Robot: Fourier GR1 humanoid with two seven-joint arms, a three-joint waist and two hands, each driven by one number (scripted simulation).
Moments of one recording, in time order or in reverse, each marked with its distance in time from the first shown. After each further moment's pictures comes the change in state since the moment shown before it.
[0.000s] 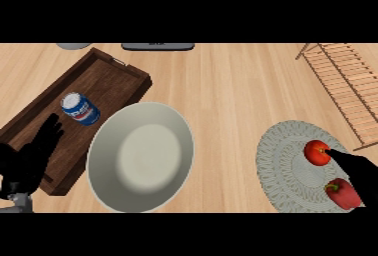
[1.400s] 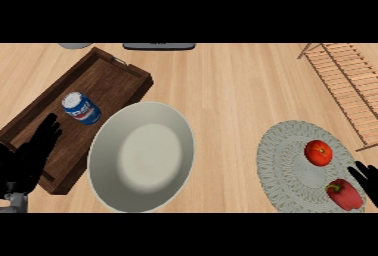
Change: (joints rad) left arm 0.001 0.103 -0.105 0.025 0.123 0.074 -0.031; right arm 0.331 -0.250 0.091 -0.498 -0.233 -0.005 0.230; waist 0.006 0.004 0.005
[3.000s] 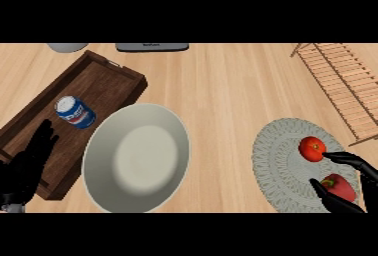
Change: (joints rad) left arm 0.068 0.025 -0.042 -0.057 0.044 0.067 -0.046; right arm -0.276 0.278 -0.028 0.397 -0.968 -0.102 -0.705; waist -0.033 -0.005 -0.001
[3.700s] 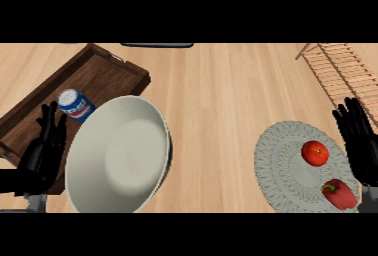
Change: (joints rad) left arm -0.057 -0.077 -0.059 -0.122 -0.008 0.016 -0.154; right arm -0.263 0.019 -0.051 0.182 -0.322 0.071 0.414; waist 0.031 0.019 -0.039
